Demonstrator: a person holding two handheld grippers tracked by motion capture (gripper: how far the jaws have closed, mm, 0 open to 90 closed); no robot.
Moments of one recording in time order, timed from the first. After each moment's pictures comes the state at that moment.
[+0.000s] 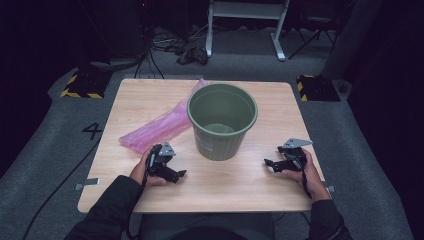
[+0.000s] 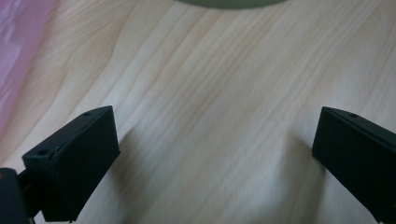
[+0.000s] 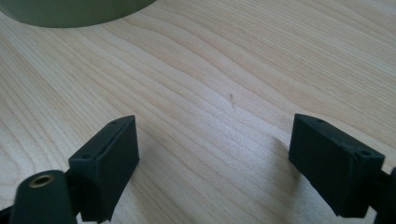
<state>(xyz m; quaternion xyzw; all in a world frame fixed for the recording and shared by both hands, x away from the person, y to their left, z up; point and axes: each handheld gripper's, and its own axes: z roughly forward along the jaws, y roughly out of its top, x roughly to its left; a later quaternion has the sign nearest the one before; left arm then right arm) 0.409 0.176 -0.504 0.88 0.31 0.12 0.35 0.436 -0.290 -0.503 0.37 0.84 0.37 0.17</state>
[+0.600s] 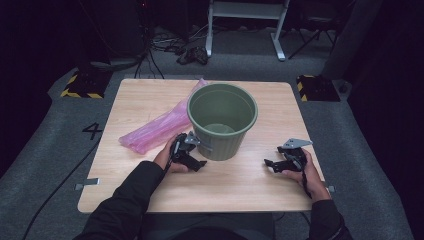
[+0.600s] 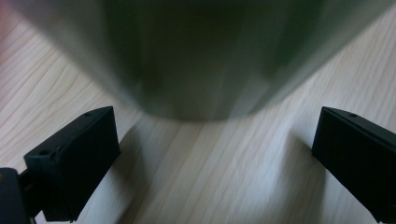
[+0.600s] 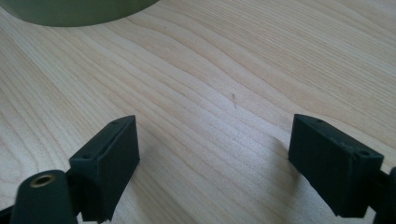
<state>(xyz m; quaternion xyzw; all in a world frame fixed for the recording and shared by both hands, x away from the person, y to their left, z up) 0.454 0.109 -0.504 0.89 0.27 0.11 0.35 0.436 -0.290 -0.503 0.36 0.84 0.37 0.17</state>
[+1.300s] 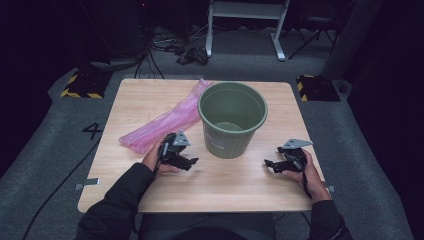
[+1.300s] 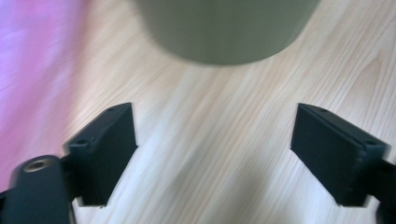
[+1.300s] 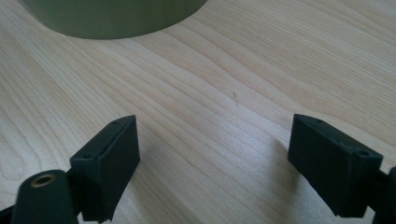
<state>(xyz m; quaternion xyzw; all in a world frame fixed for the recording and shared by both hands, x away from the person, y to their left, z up) 0.422 0.153 -0.466 0.88 0.28 0.16 0.36 0.435 -0.290 -0.503 0.36 0.84 0.37 0.17</state>
